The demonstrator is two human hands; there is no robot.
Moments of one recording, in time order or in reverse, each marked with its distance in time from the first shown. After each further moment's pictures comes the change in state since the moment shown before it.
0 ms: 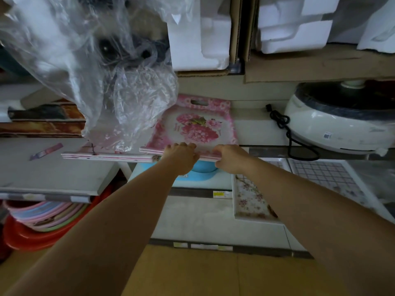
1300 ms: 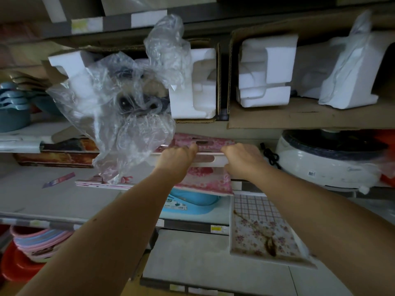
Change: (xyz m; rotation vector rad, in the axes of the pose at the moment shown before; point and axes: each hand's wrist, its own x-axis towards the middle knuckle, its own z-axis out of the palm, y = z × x) left_hand -0.045 0.025 -0.084 0.216 0.427 0.045; right_hand -0.053 -0.001 -0.090 -0.421 0.390 -0.162
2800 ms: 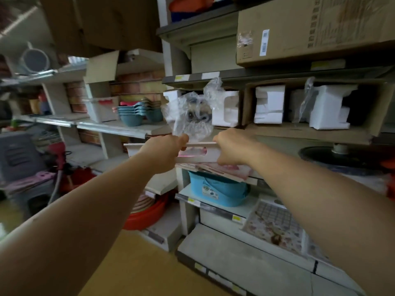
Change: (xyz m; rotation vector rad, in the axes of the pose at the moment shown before) left_hand -0.268 0.097 -0.216 0.111 -0.061 -0.372; right_hand -0.248 -0.029 -0.162 0.012 0.114 -0.474
